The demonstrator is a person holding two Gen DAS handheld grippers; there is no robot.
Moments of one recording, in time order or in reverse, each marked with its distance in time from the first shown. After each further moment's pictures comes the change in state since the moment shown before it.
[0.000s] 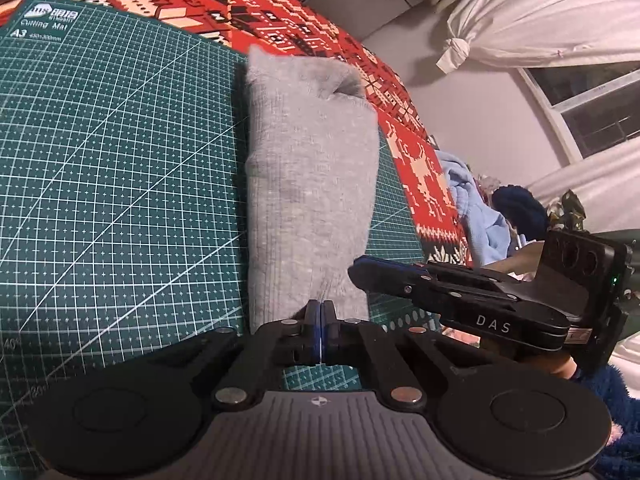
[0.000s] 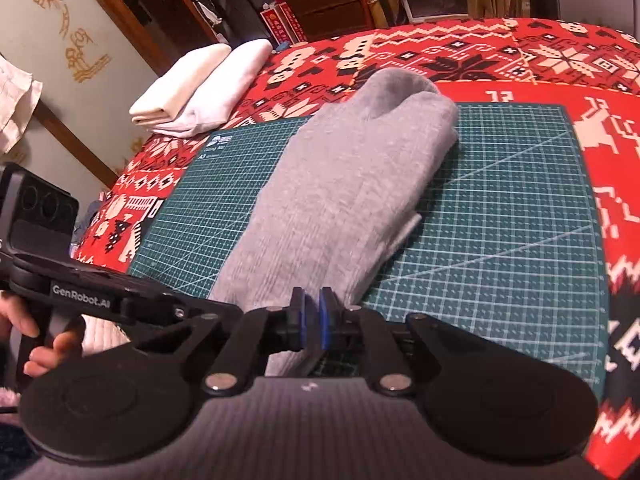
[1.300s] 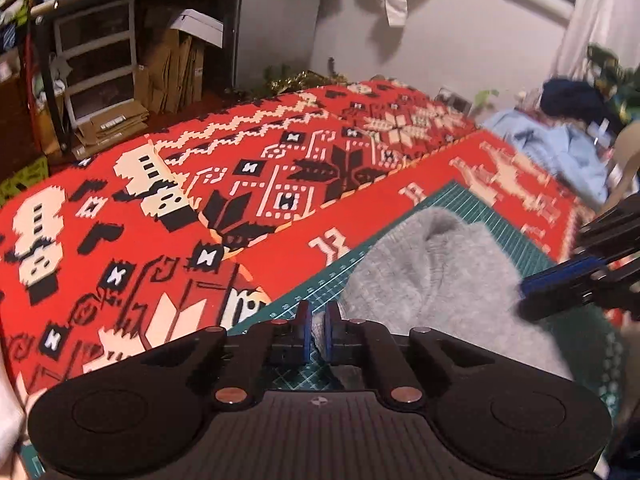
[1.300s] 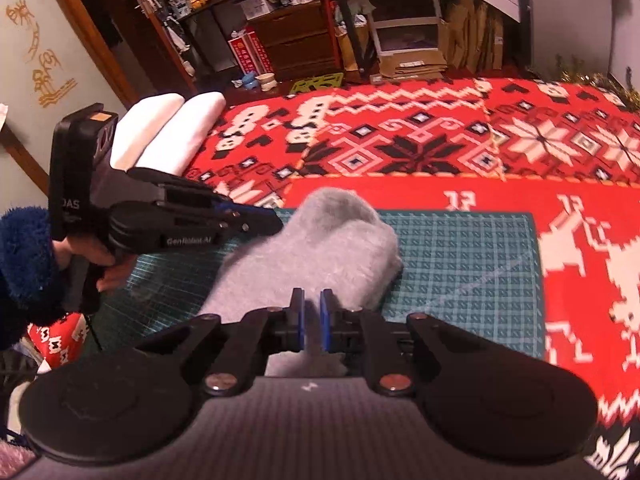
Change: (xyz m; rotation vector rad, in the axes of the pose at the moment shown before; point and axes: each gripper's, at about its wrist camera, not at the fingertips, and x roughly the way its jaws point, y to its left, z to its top) left arm 0.063 0.002 0.161 0.656 -0.064 0.282; right arm 0.009 -0.026 0.085 -0.010 -0.077 -0.113
